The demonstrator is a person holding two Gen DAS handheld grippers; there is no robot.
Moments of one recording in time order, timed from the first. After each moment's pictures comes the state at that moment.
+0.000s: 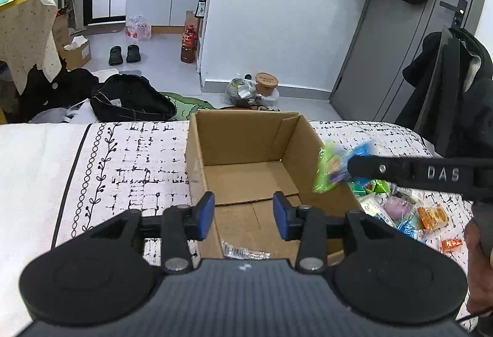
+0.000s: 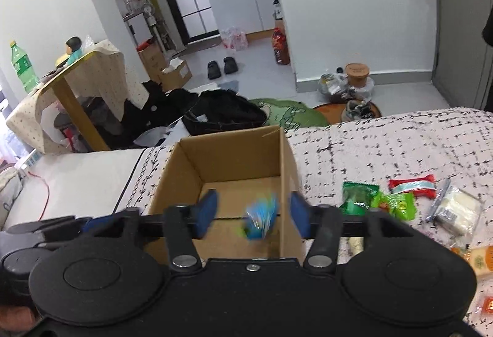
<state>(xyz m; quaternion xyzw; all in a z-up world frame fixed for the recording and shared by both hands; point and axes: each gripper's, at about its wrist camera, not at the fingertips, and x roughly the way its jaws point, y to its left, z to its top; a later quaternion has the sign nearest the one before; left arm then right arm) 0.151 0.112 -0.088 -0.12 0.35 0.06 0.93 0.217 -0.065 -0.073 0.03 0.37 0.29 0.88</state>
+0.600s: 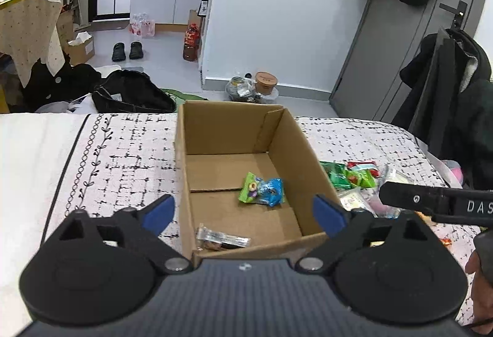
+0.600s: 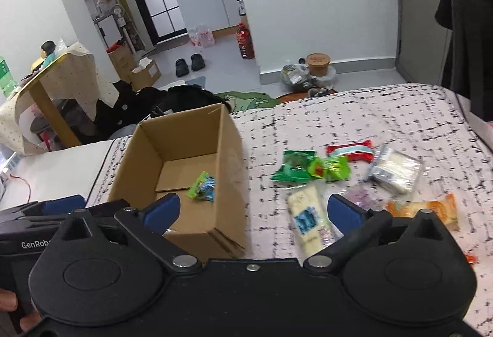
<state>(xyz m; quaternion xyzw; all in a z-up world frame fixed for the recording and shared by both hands) 0.140 0.085 -0.084 -0.13 0.35 0.06 0.93 0.191 -0.127 -0.078 0.02 0.39 0.23 0.89</state>
